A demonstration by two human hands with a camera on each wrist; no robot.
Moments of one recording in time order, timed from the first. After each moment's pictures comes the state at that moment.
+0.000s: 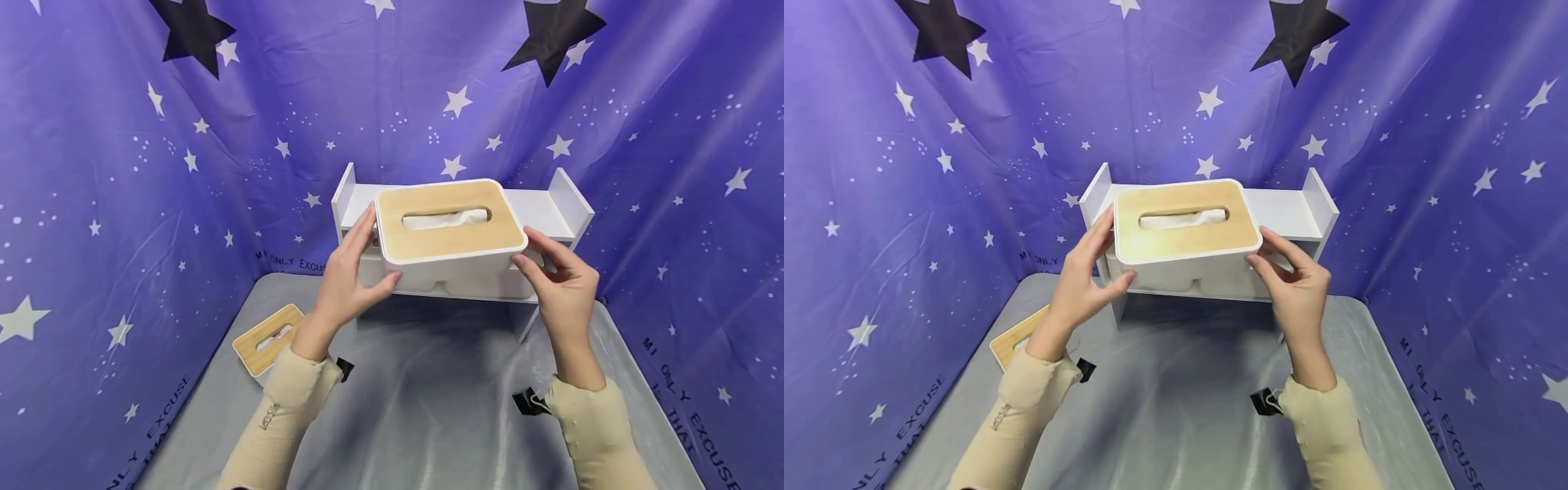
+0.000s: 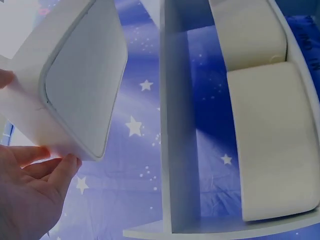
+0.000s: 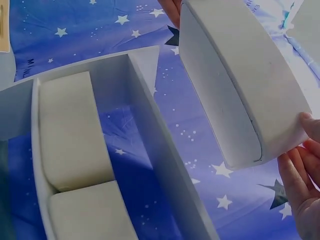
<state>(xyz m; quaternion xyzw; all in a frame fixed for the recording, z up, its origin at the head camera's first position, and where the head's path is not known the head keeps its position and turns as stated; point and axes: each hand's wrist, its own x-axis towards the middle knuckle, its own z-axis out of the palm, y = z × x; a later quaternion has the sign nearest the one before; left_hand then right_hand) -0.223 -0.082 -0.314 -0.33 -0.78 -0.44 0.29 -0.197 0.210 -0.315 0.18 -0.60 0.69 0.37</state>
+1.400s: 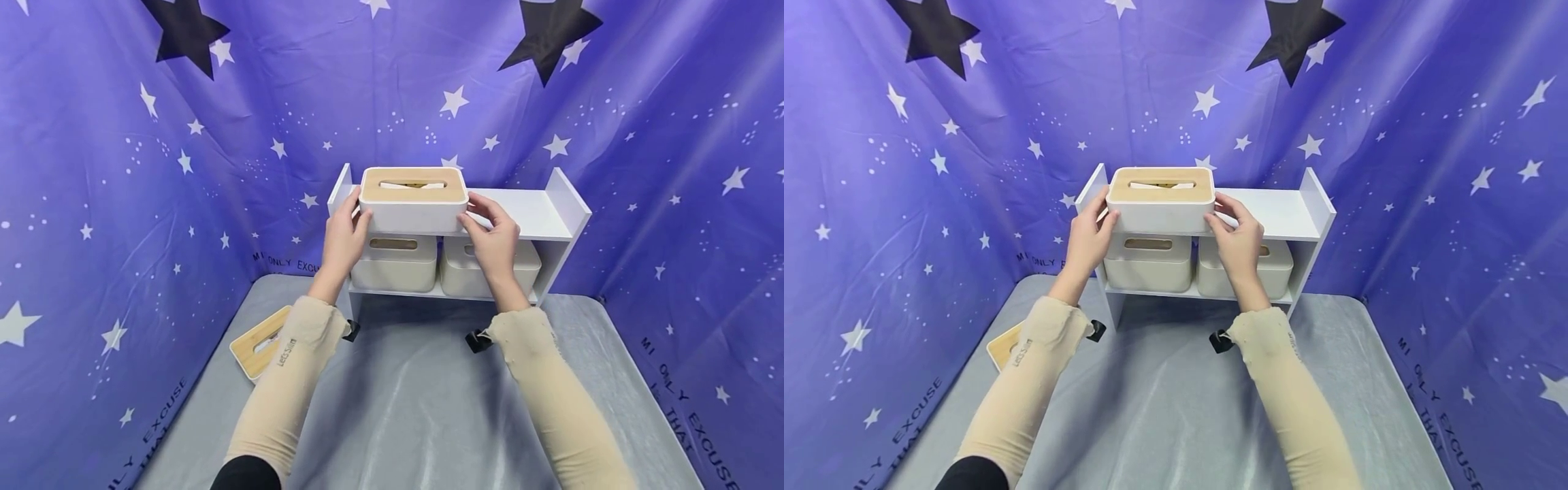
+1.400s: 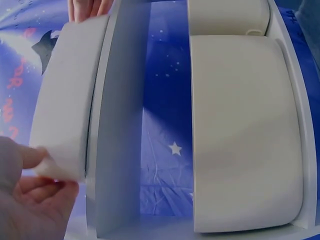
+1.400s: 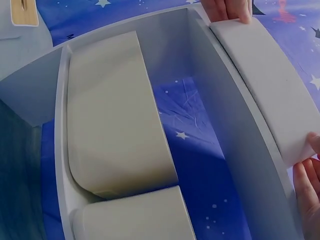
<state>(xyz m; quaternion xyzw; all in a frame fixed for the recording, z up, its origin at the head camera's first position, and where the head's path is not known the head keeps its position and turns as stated) -0.313 -0.077 -0.311 -0.15 -0.82 -0.49 0.26 -0.308 0.171 -0.325 0.11 -0.69 0.62 0.35</state>
